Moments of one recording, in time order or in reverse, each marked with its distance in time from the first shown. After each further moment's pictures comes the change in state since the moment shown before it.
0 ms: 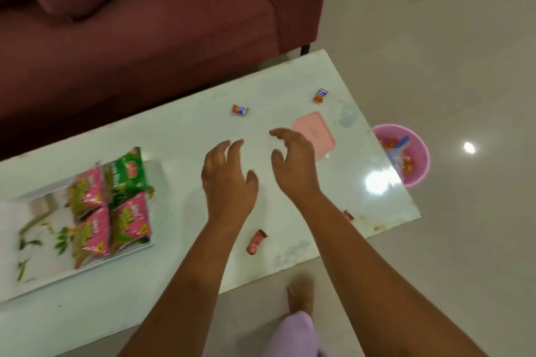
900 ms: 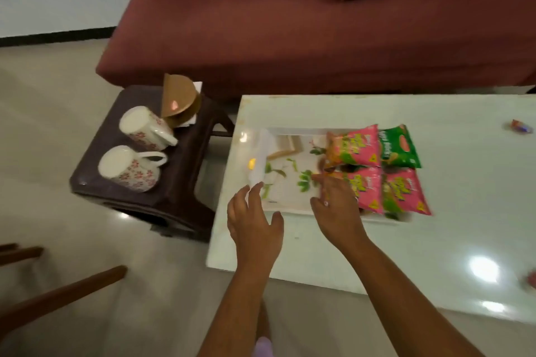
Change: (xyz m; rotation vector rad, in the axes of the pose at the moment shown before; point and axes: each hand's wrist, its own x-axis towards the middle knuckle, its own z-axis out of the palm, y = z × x) left_hand -0.148 -0.453 -0.216 -0.232 0.219 -0.540; right_hand -0.220 -0.221 0.400 -0.135 -0.452 -0.145
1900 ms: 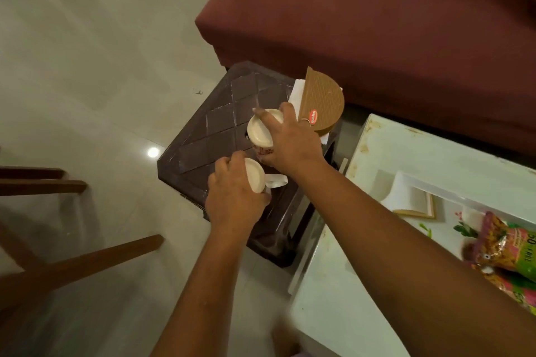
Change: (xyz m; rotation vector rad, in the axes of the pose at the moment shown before) left_hand 0.206 -0.173 -0.164 0.201 0.077 -0.260; right_hand 0.184 -0.245 0.272 -0.717 -0.262 -0.629
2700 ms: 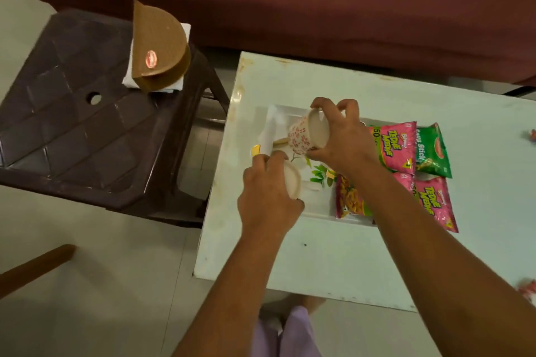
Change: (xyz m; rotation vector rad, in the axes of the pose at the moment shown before) left_hand -0.150 0.152 0.138 -0.054 -0.337 0.355; right_hand -0.223 0.233 -0.025 0.092 0.037 0.557
